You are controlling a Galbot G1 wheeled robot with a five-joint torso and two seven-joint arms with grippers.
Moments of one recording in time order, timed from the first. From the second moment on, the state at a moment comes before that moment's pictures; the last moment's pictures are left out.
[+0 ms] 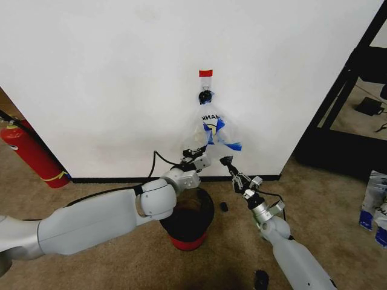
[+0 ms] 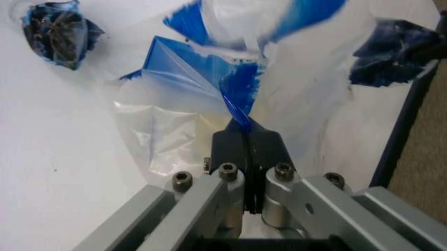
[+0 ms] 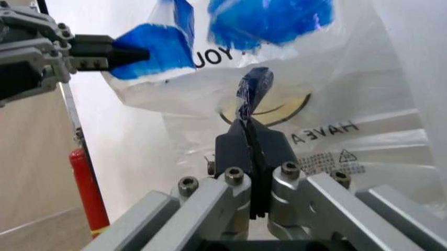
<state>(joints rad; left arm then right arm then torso) 0.20 -0.83 0.80 -1.88 -0.25 0.47 -0.39 -0.94 1.23 0.25 1.18 0.87 0.54 -0.78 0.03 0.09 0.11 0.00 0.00</state>
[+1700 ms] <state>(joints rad) 0.54 -0.82 0.50 -1.84 -0.31 0.04 -0.37 -0.78 0.77 0.07 1.53 0.51 0.45 -0.63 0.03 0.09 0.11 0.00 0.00</state>
